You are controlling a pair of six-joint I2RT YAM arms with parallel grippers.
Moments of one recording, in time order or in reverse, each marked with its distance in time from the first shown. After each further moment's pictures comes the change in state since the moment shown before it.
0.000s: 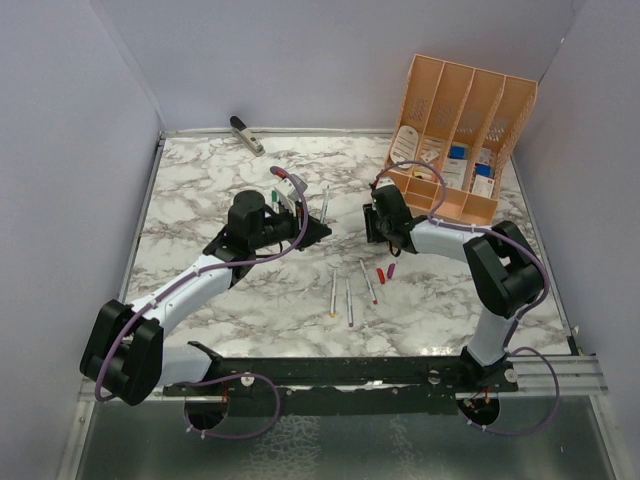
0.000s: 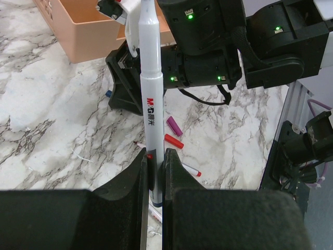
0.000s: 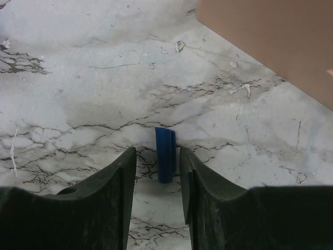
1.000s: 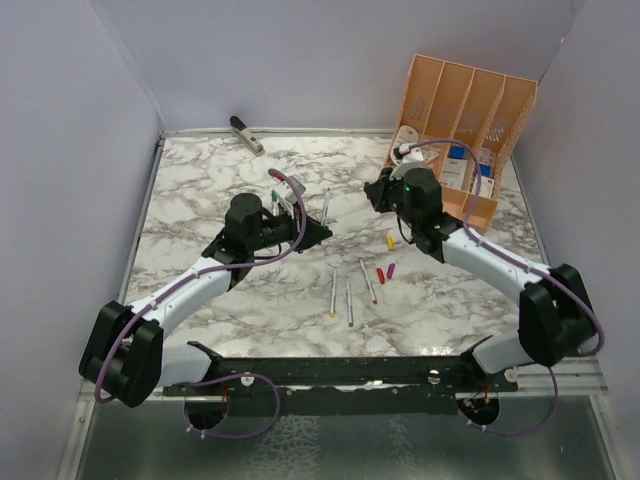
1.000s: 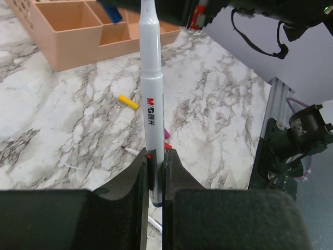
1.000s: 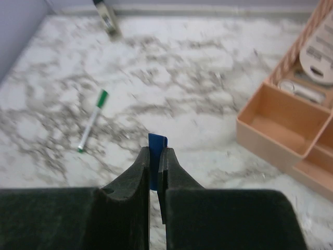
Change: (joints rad) left arm 0.007 -0.010 -0.035 0.082 0.069 -0.030; right arm -0.005 -0.398 -0.086 0.302 -0.126 0.078
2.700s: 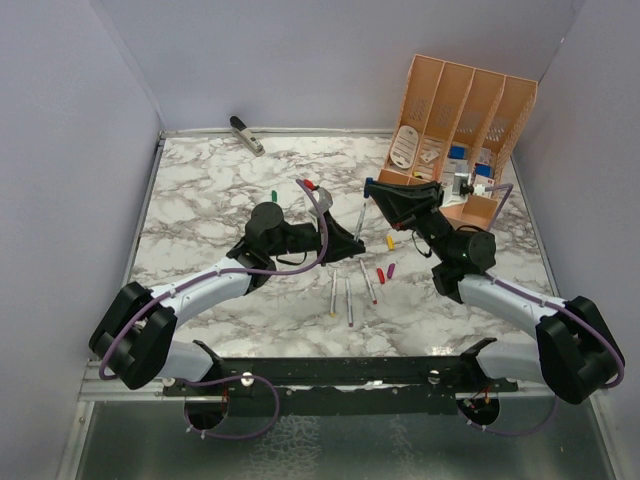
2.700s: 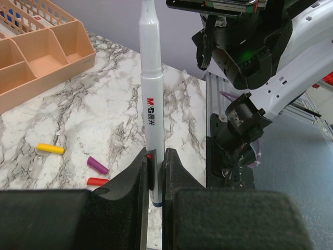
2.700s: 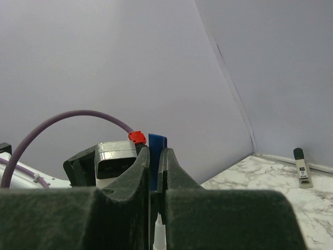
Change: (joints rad) left arm -0.180 0.102 0.024 0.285 0.119 -0.078; right arm -0.001 -0.175 -0.360 1.063 -0.402 0.409
